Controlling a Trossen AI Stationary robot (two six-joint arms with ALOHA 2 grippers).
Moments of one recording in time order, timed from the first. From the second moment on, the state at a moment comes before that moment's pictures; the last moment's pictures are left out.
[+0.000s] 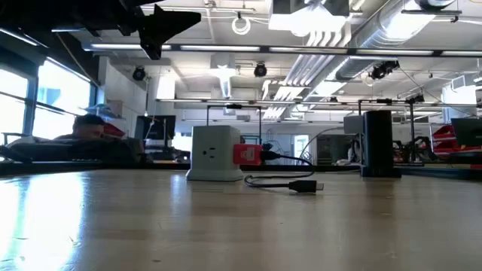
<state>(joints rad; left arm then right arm) -0.29 1.26 0.40 0.92 -0.27 -0.12 0.85 1.79 1.21 -0.87 -0.23 2.25</state>
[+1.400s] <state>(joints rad) -0.29 1.26 0.40 0.91 -0.27 -0.13 0.73 1.90 1.22 -0.87 -0.09 2.46</state>
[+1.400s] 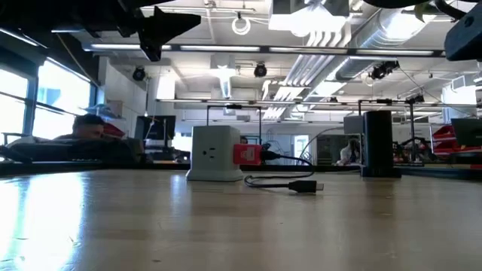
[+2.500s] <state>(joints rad) -0.29 1.26 0.40 0.91 -0.25 -0.13 0.73 1.93 1.34 -1.02 -0.07 2.22</state>
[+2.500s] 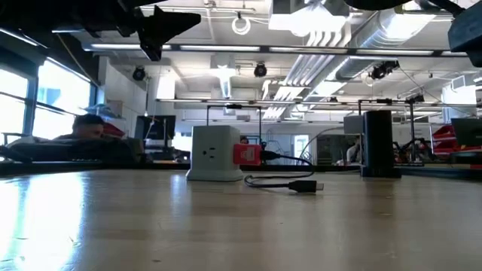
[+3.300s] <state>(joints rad) -0.29 1.26 0.40 0.91 -0.25 -0.13 0.72 1.92 1.28 -0.88 -0.19 2.18</state>
